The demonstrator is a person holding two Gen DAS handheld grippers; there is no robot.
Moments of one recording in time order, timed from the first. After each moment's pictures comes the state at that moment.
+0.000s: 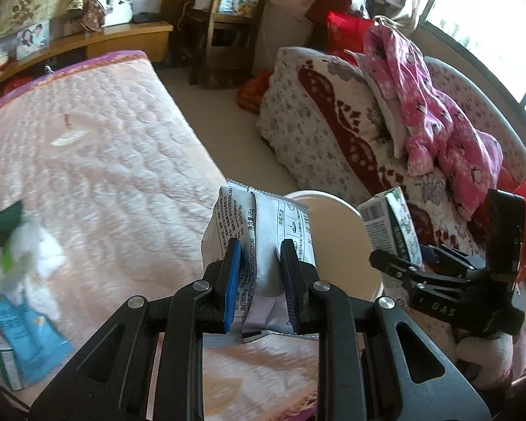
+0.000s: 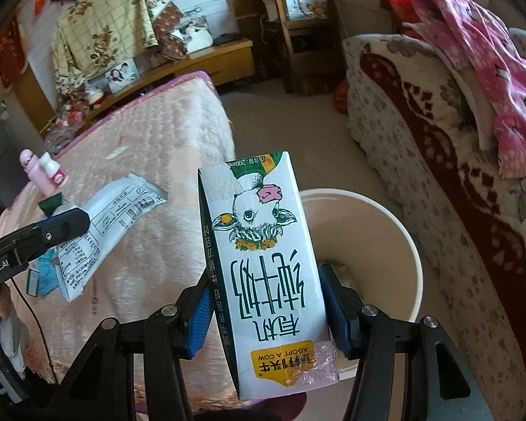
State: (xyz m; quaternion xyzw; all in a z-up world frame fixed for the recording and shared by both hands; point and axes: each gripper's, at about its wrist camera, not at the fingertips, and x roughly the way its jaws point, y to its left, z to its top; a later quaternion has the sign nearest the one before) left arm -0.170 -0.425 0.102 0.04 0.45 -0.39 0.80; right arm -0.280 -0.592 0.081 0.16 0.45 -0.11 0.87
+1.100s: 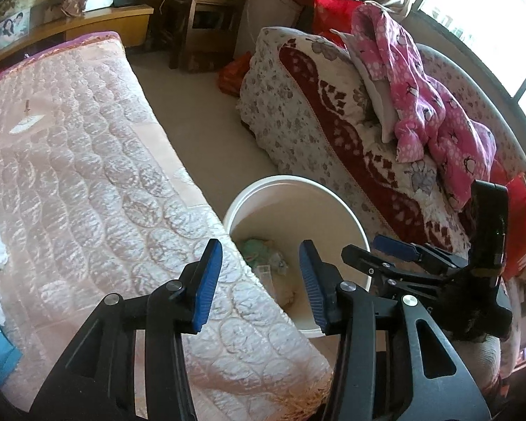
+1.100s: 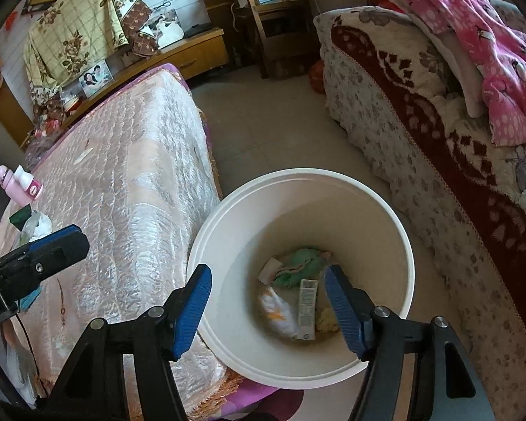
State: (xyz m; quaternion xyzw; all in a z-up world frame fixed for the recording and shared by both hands) left arm -0.173 -0.463 0.077 0.03 0.47 -0.41 0.78; right arm -0.278 -0.622 0.051 0.20 0.47 -0.14 0.85
